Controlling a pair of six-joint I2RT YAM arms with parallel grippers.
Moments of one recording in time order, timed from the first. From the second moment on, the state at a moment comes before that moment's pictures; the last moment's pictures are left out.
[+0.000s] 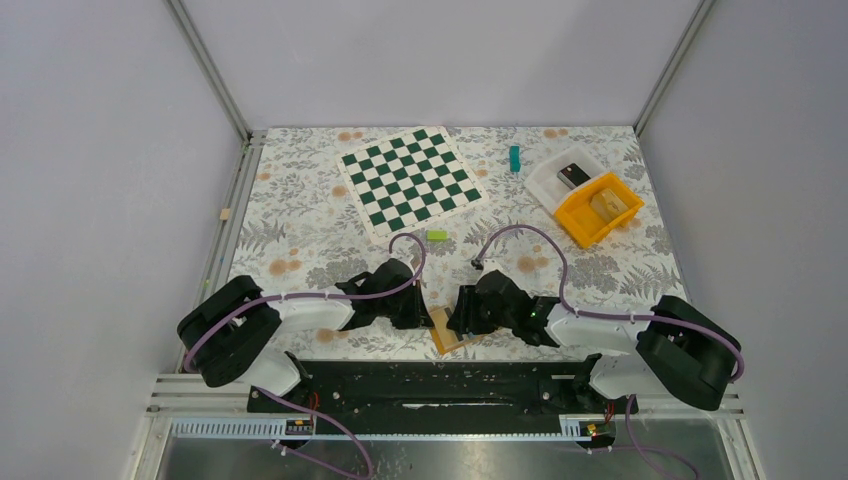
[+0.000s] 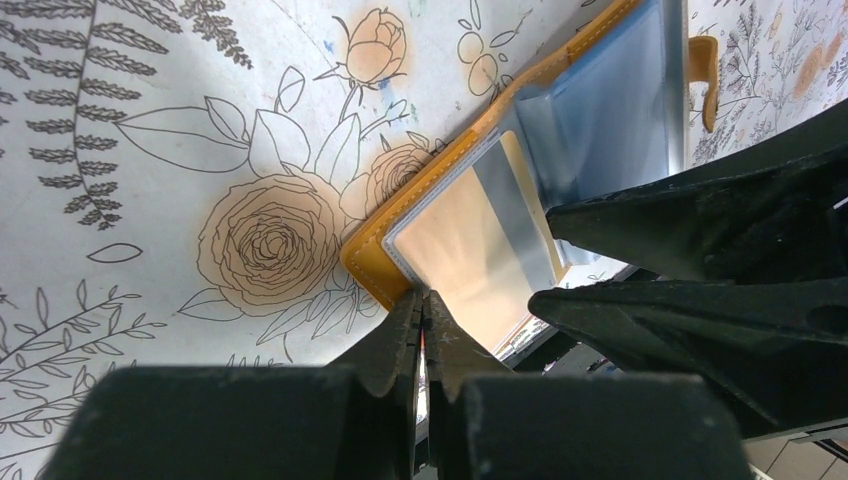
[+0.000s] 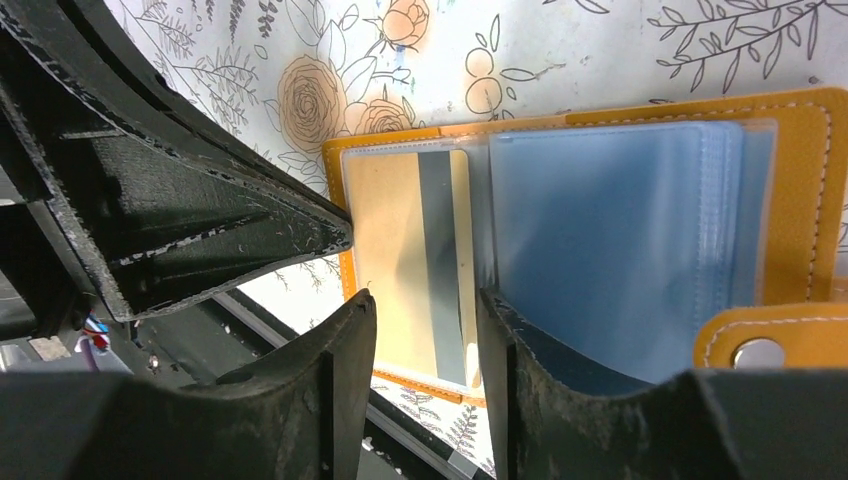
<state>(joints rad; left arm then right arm) -0.87 1.46 0.53 0.06 0.21 -0.92 0.94 1.30 0.43 0.09 -0.03 0.83</state>
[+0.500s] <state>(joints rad) -0.87 1.46 0.54 0.05 0.21 -0.92 0.88 1.24 0.36 0.22 -0.13 0.86</state>
